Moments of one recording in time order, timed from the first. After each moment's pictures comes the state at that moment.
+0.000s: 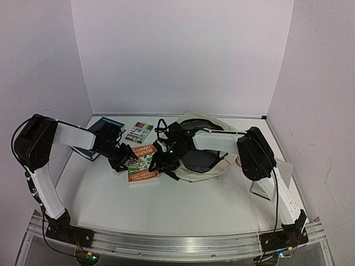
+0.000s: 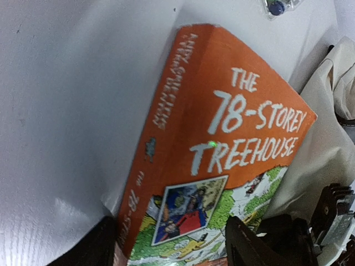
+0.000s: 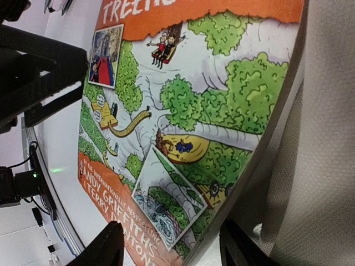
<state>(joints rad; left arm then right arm) -0.41 1.80 0.98 -0.20 0.33 -1.07 0.83 2.52 2.07 -0.58 -0.57 0.49</state>
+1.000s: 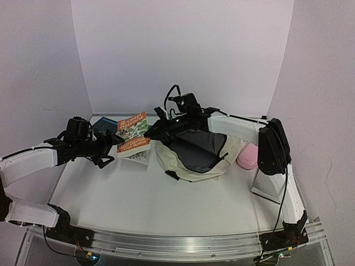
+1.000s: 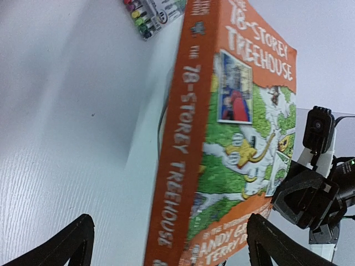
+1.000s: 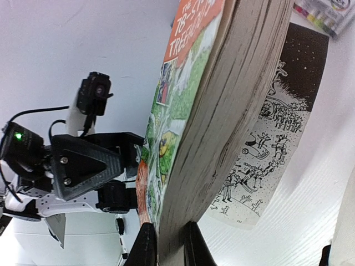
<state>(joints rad) -0.38 1.17 0.71 -0.18 0.33 -1.13 0.77 2.34 2.06 -0.30 -0.81 0.78</state>
